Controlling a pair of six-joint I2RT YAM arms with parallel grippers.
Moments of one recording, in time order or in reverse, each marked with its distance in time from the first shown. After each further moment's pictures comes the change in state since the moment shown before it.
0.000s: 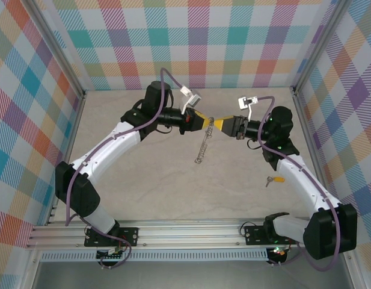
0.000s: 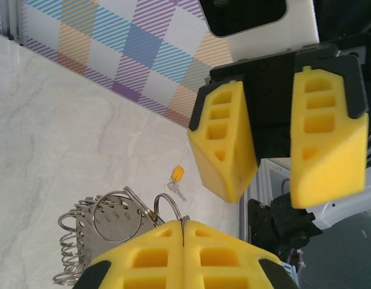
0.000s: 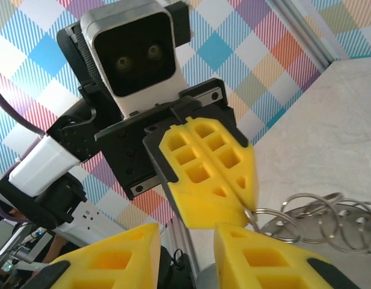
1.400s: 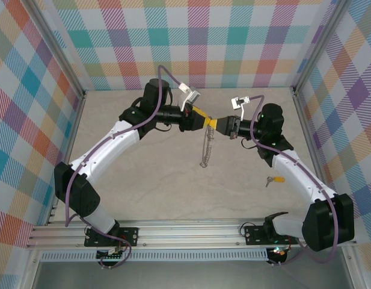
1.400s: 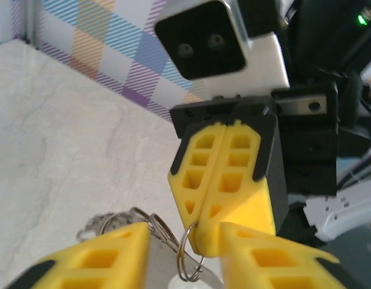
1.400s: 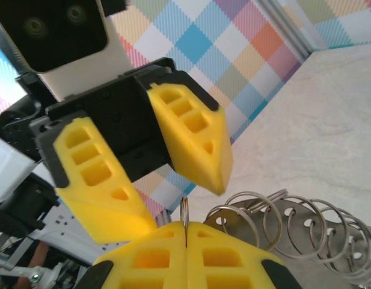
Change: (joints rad) left arm 0.006 -0.001 0.029 0.006 -0.059 -0.057; right arm 0.038 0.072 0.031 -0.087 0.080 -0.105
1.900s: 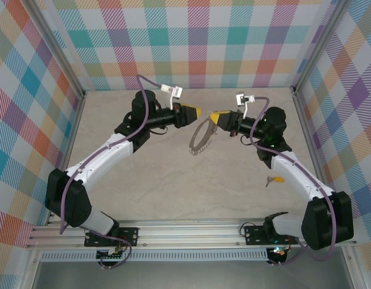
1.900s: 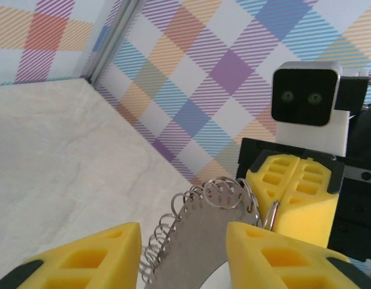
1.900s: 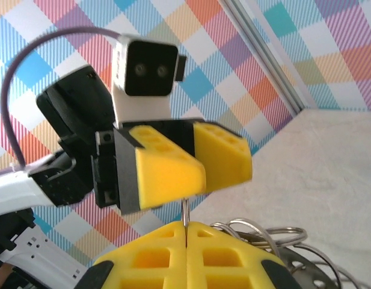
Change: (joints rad) left arm 0.052 -0.116 -0.319 0.490 -0.140 -0.408; right arm -0.001 0.021 -0.048 0.305 0.069 0.047
